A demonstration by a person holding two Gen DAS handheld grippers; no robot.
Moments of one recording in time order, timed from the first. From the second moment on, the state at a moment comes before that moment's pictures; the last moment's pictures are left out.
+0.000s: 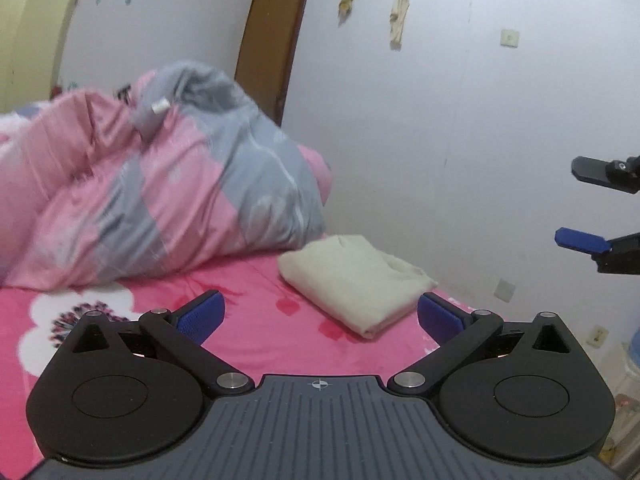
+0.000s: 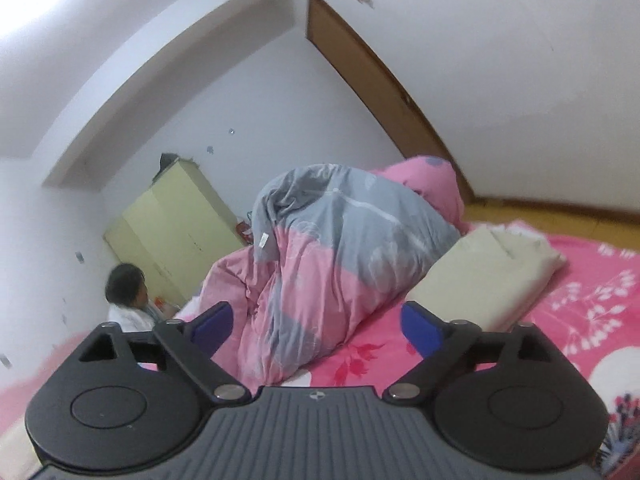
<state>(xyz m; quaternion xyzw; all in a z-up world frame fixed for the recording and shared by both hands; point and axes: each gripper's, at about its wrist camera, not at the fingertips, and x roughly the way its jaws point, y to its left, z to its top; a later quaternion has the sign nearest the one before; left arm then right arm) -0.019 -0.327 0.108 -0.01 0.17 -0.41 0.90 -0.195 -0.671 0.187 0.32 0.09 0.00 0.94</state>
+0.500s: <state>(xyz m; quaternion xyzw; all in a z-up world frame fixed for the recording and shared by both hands) -0.056 -0.319 0.085 0.05 0.20 -0.33 0.92 -0.215 -0.561 0.128 0.17 0.18 -0.22 0.94</state>
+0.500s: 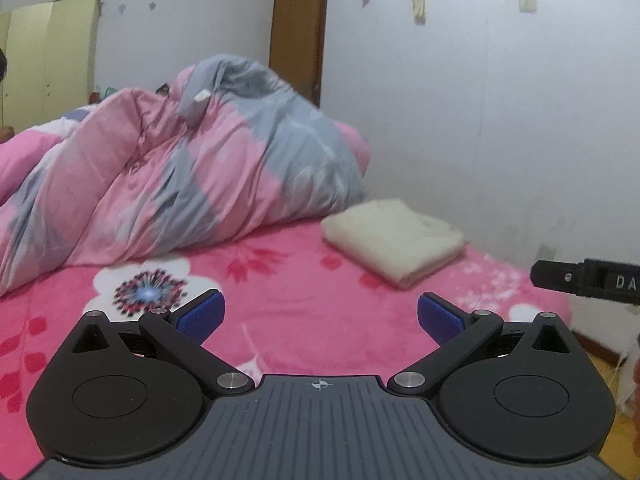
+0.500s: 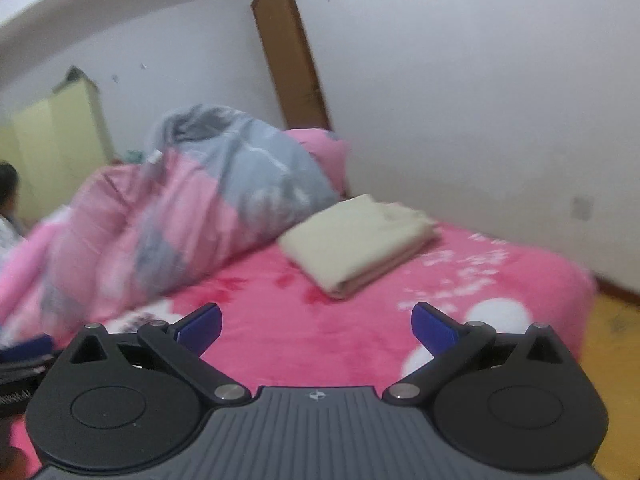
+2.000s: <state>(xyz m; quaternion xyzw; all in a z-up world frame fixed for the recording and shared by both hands) -0.047 -0.318 0.069 0.05 0.24 -0.29 0.93 -0.191 -0.495 0.103 0.06 0.22 -0.28 0.93</state>
